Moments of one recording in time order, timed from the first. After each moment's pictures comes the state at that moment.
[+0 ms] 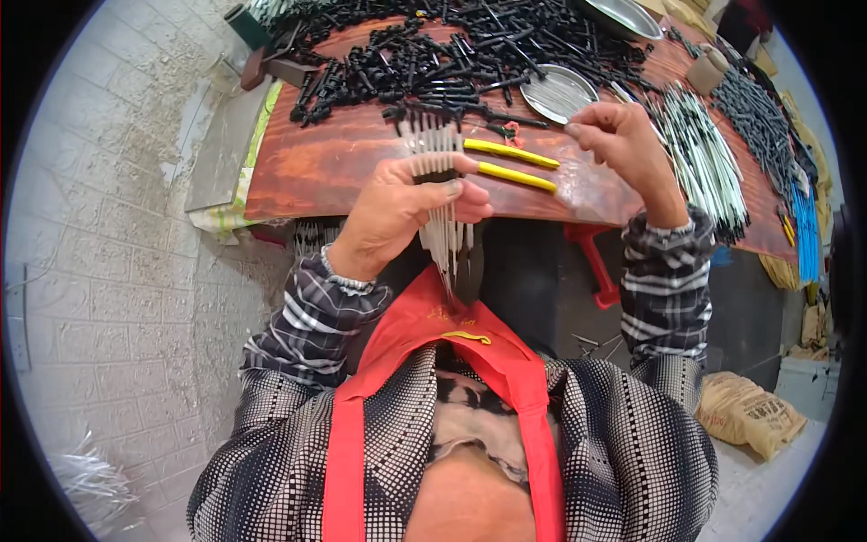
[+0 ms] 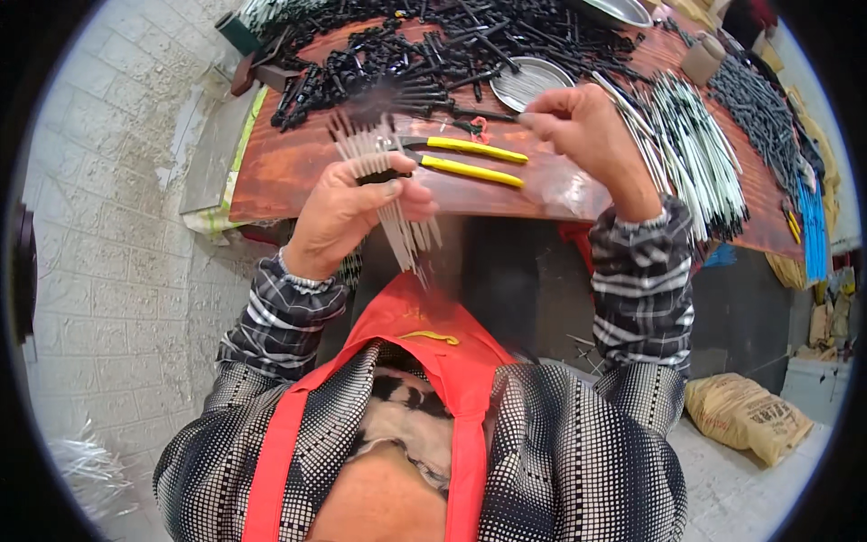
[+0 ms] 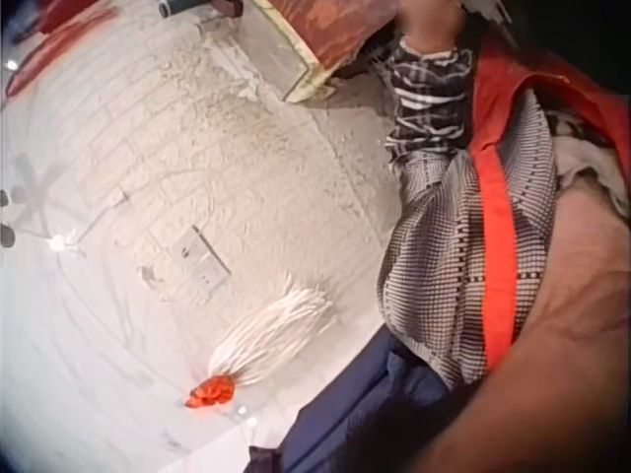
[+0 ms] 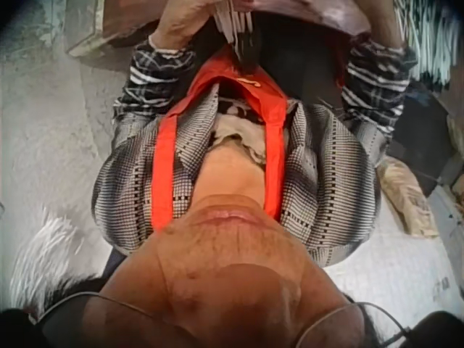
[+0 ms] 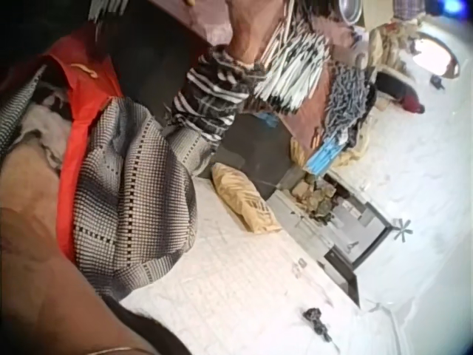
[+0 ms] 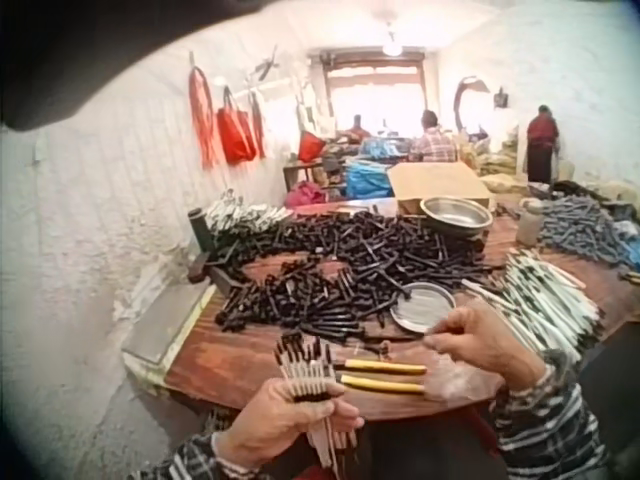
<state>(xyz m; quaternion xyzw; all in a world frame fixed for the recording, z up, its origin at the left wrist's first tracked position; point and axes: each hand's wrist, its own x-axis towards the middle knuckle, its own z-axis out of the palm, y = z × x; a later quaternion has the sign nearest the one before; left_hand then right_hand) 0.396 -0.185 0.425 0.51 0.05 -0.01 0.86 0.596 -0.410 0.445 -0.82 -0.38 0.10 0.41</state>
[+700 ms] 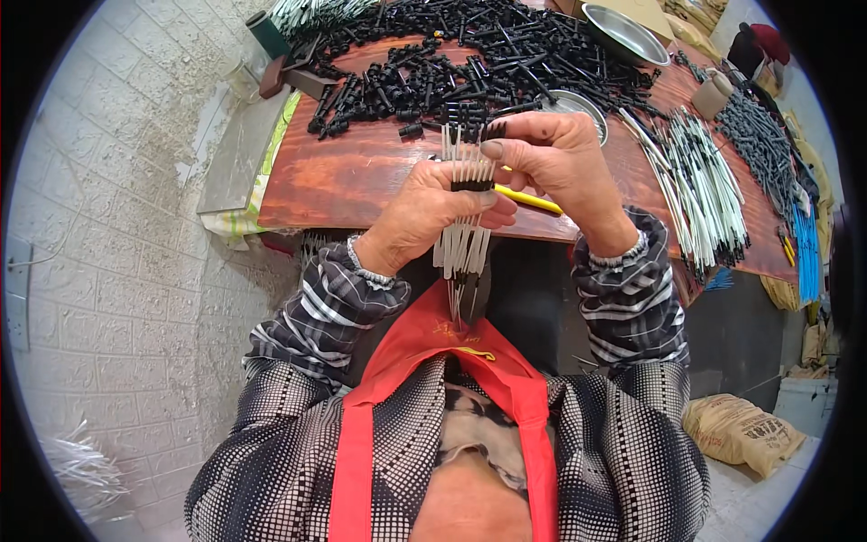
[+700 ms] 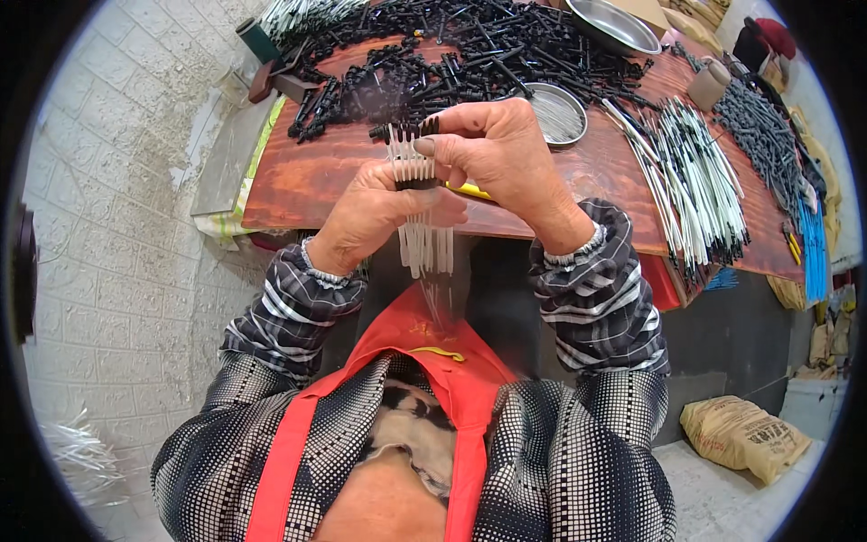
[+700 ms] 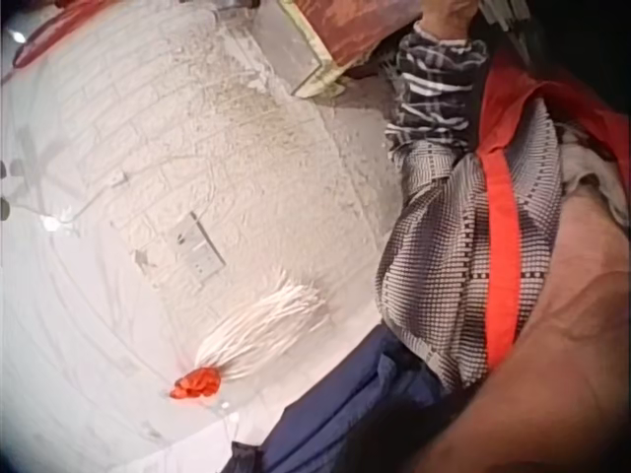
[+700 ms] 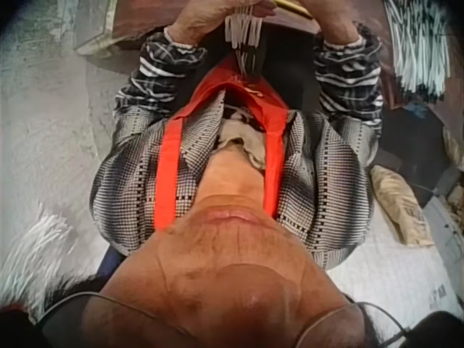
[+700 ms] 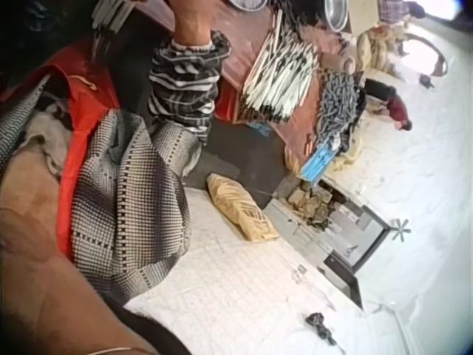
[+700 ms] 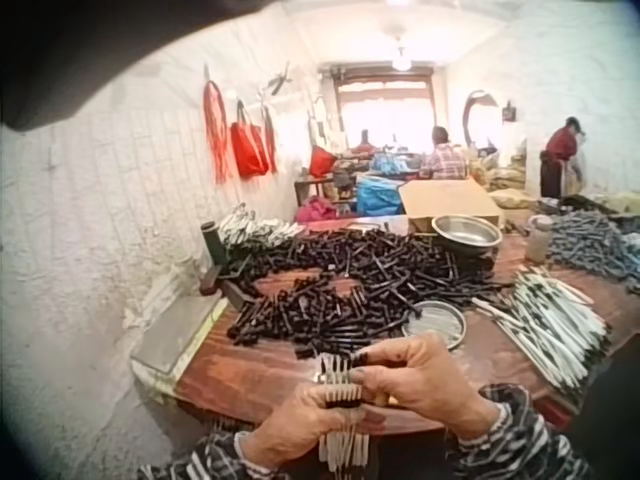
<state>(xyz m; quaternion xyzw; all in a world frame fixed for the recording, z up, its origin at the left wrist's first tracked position) 0.415 -0.195 0.431 0.59 0.02 -0.02 0.81 0.530 -0.341 0.462 -0.63 -0.40 0.20 0.63</state>
